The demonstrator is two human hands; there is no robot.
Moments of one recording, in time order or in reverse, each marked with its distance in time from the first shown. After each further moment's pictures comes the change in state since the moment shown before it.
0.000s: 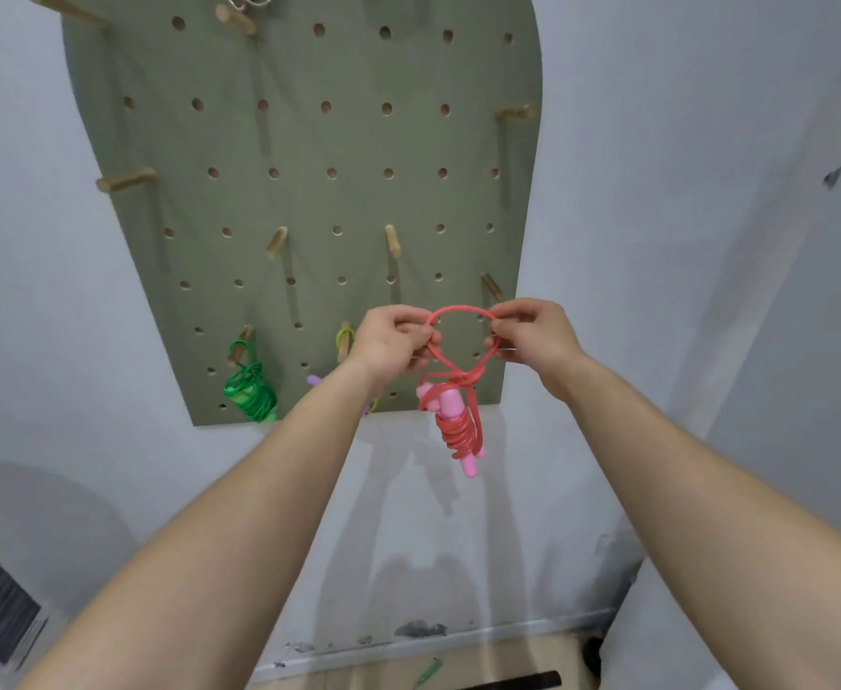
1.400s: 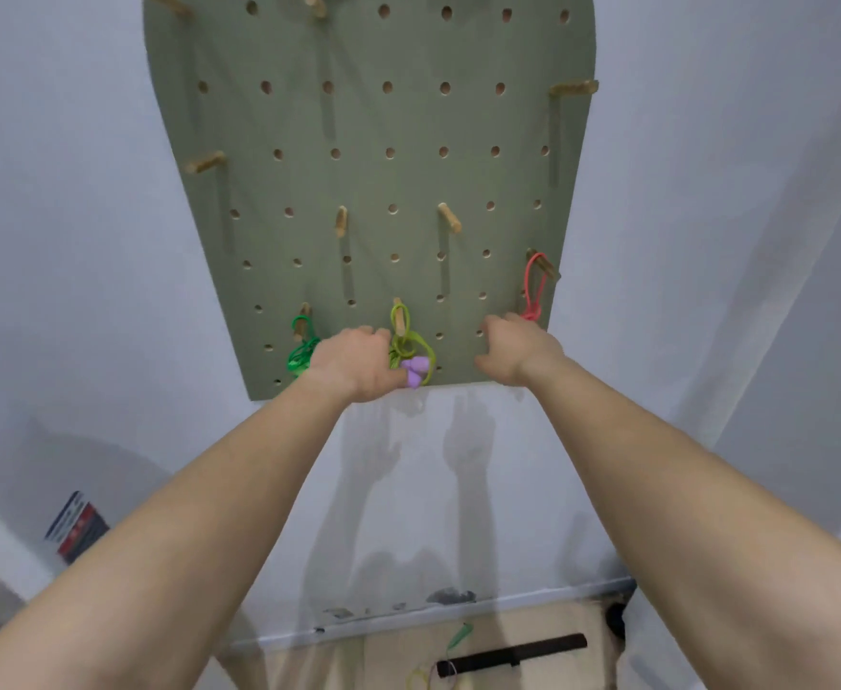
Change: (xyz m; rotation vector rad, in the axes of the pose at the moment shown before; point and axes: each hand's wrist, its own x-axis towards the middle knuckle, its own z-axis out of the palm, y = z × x) left_hand -0.033 -0.037 -0.112 1.343 -0.114 0.067; right_hand -0.028 0.003 0.092 -1.208 -0.205 -0.052
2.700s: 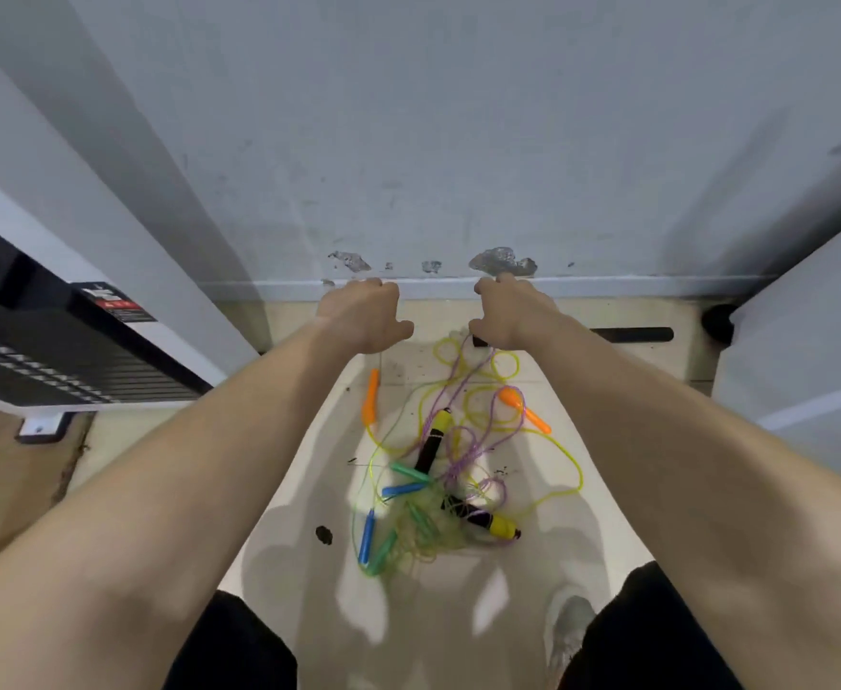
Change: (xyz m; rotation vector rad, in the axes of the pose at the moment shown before) left_hand -0.221 -0.067 0.753 -0.015 -0.453 -0.134; right_hand -0.145 0.078 0.777 -0.072 -0.491 -0.111
